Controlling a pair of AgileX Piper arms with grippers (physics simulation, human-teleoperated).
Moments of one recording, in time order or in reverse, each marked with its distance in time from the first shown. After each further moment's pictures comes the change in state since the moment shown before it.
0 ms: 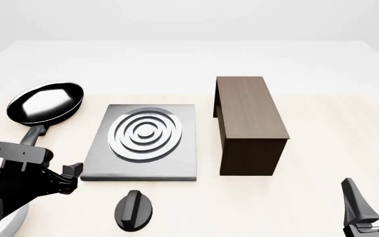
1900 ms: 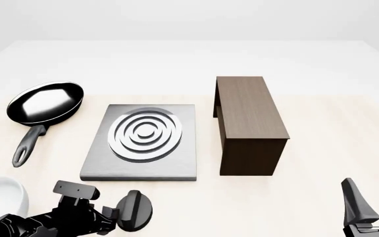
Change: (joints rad) left arm -0.301 0.406 0.179 -0.296 -0.236; right arm 0.000 0.000 0.000 0.000 0.000
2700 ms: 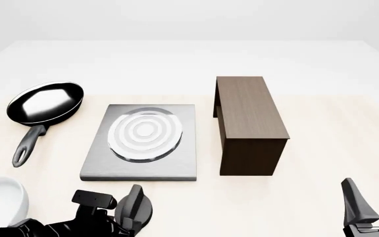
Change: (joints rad) left arm -0.234 0.037 -0.010 -0.006 -0.205; right arm 0.000 0.000 0.000 0.000 0.000
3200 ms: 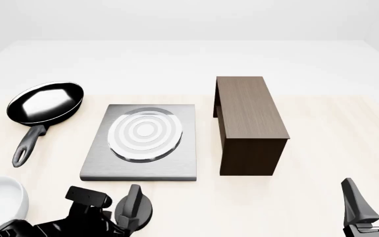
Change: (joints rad) left arm 0.009 -0.133 -0.002 0.084 0.017; right arm 0.000 0.000 0.000 0.000 0.000
